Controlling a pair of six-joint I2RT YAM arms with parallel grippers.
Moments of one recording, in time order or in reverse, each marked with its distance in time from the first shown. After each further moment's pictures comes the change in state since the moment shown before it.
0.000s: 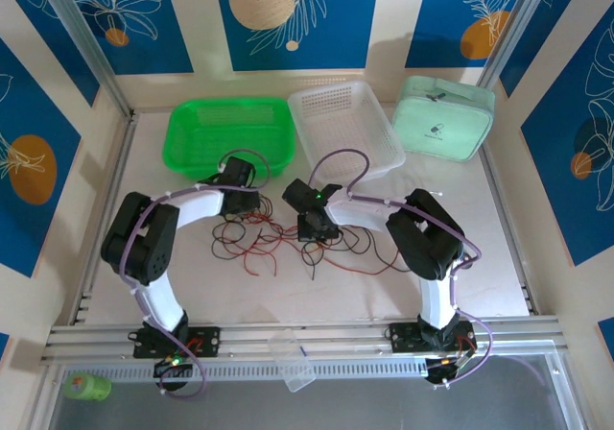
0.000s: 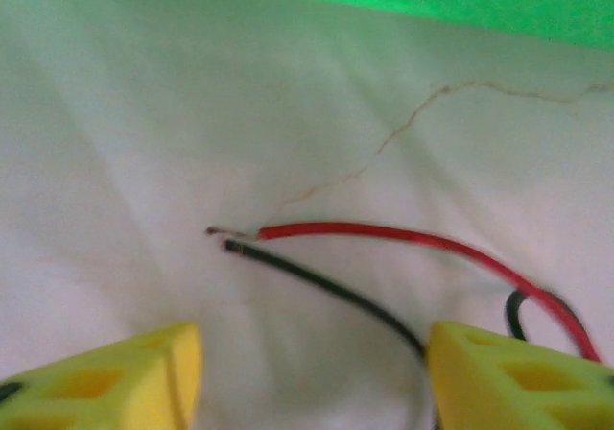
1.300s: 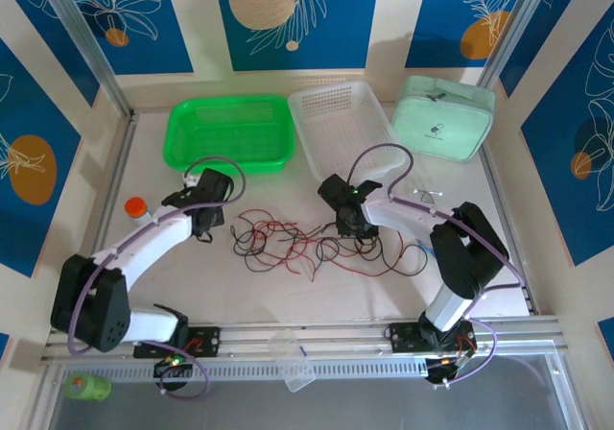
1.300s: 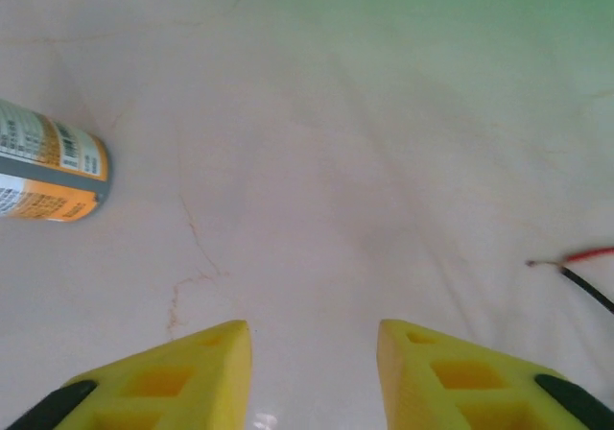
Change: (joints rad) left arm 0.014 -0.491 -0.152 -0.398 -0.295 0.006; right arm -0.123 -0.267 -0.178 -0.148 0.170 -0.042
